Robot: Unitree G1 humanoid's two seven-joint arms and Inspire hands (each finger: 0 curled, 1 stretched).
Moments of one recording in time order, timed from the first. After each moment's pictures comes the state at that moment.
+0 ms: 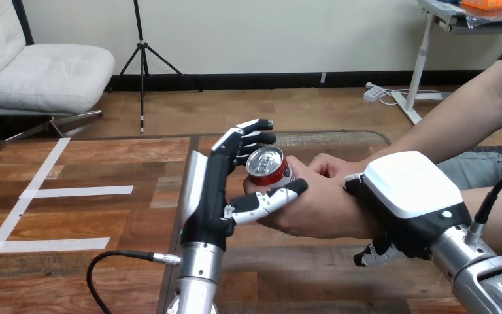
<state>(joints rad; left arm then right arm) -0.30 -0.04 -0.15 0.78 0.39 -0.77 0.40 -0.02 -0.63 0.23 -0.23 -0.97 -0.01 0.19</state>
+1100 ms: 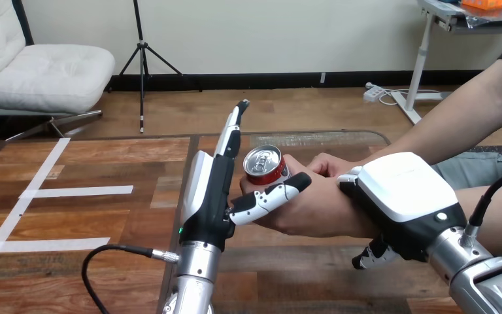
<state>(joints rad) -0.30 -0.01 -0.18 0.75 0.46 -0.71 0.41 -0.02 -0.63 0.23 -0.22 -1.00 -0.04 0.17</state>
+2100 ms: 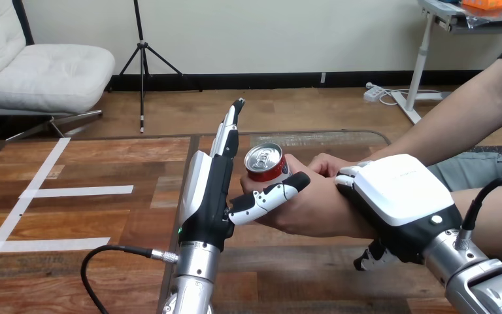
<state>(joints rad) -0.30 0.00 -0.18 0.75 0.46 -0.71 0.42 -0.01 -0.62 0.25 -0.22 -1.07 -0.04 0.16</state>
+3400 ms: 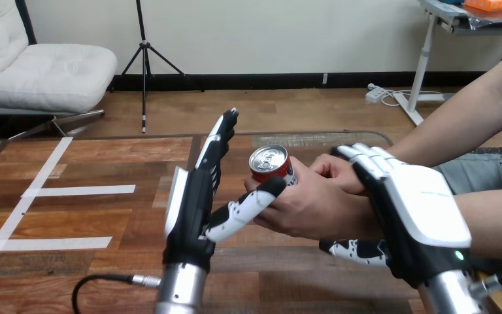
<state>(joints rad) -0.11 -0.01 -0.18 0.53 0.15 -0.77 0.16 0.21 -0.36 0.17 -0.31 -0.84 -0.03 -0.15</state>
